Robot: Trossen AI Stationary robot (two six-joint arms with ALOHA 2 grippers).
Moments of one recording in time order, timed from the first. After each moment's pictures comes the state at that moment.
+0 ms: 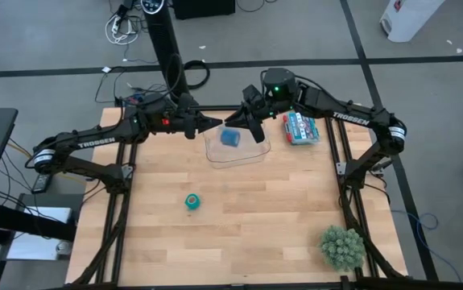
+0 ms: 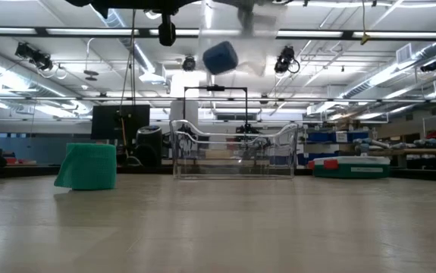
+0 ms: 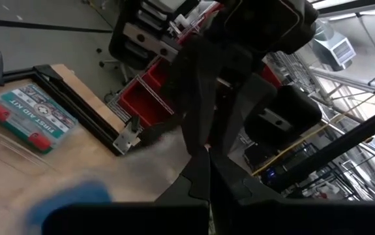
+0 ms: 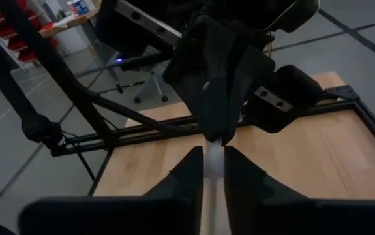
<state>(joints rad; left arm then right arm) 0.37 1.19 0.97 0.26 0.34 -0.85 -0.34 1.57 1.59 -0.33 -0.51 0.14</state>
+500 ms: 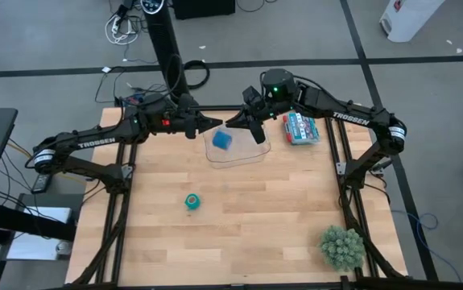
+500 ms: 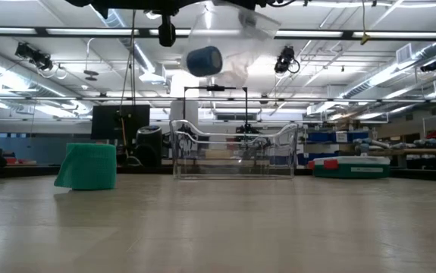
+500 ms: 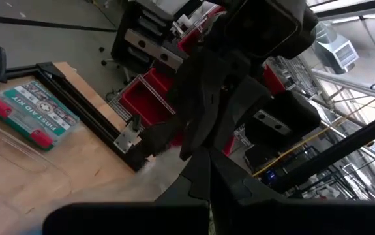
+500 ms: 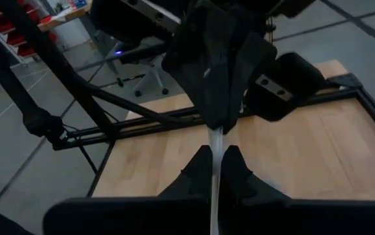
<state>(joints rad) 0.37 1.19 0.97 0.26 0.33 -0.86 -0.34 1.57 1.59 -0.38 -0.52 0.13</state>
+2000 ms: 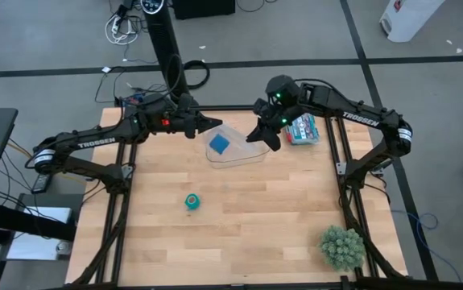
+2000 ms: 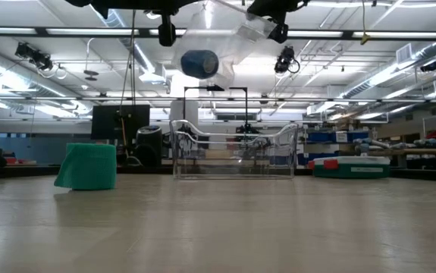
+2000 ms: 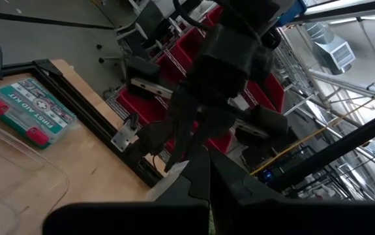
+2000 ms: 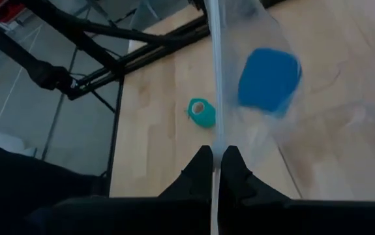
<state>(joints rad) 0.37 1.19 0.97 0.26 0.34 -0.88 -0.34 1.51 1.59 -0.81 -0.54 0.17</state>
